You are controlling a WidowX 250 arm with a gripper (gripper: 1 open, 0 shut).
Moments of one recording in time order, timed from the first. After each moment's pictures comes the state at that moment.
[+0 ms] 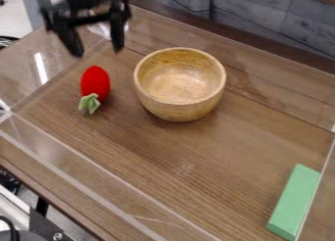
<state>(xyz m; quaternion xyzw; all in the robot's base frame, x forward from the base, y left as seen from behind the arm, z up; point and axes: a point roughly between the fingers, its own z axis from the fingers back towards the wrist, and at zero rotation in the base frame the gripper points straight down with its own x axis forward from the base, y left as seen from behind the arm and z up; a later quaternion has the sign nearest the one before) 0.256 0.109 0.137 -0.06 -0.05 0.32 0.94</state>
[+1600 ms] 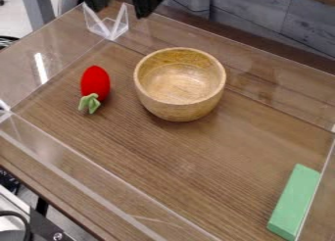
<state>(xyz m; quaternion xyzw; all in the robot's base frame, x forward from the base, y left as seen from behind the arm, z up) 0.207 0.019 0.224 -0.07 -0.06 0.05 0.99</state>
